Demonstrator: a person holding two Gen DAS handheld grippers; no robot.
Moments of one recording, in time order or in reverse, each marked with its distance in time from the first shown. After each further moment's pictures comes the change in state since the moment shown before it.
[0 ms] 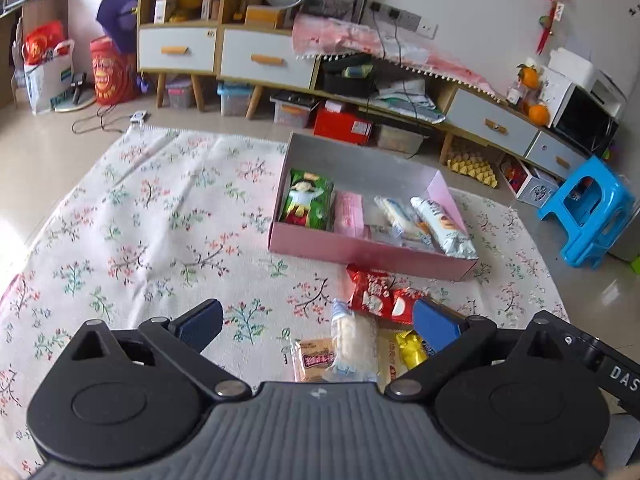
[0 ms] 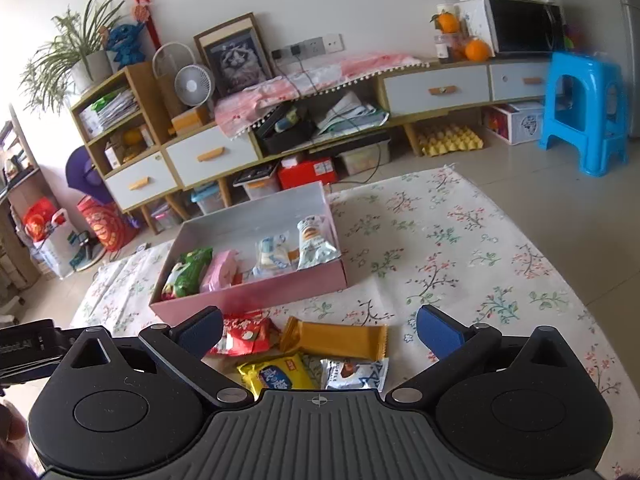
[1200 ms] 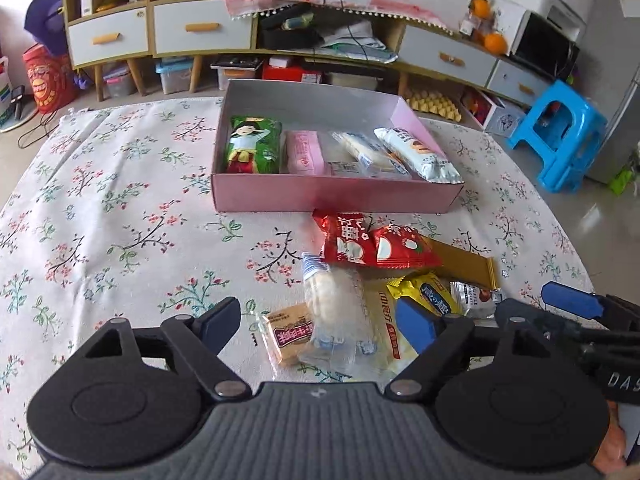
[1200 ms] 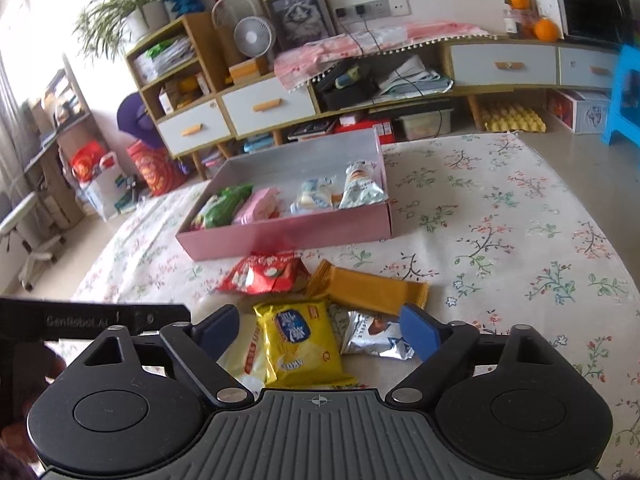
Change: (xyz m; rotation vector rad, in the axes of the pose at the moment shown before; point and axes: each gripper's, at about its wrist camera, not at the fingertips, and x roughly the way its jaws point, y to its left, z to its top) left arm 0.043 -0.013 -0.017 0.190 0.117 -0.095; right arm 0.026 -0.005 -0.028 -0.133 0.110 0.152
